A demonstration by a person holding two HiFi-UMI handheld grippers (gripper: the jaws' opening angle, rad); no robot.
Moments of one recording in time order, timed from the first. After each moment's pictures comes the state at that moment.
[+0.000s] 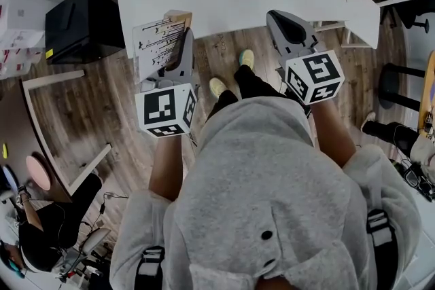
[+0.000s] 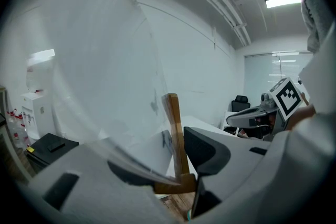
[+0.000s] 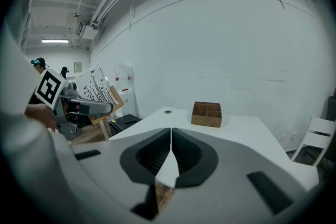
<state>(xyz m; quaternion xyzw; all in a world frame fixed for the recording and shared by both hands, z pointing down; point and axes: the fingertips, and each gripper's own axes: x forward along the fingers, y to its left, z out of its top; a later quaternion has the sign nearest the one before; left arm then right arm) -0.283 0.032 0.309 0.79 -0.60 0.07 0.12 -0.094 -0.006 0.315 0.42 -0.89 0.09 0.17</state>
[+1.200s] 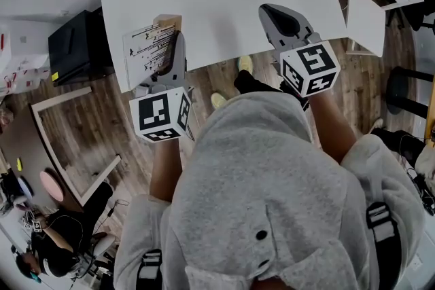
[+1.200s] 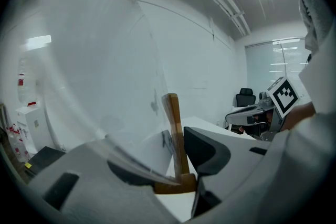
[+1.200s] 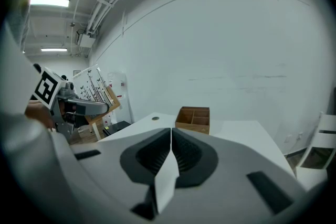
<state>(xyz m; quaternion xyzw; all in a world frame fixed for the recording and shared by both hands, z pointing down) -0.231 -0.072 0.303 0.78 -0.61 0.11 0.09 -0.039 -0.121 0.323 0.42 -0.89 0.10 0.14</state>
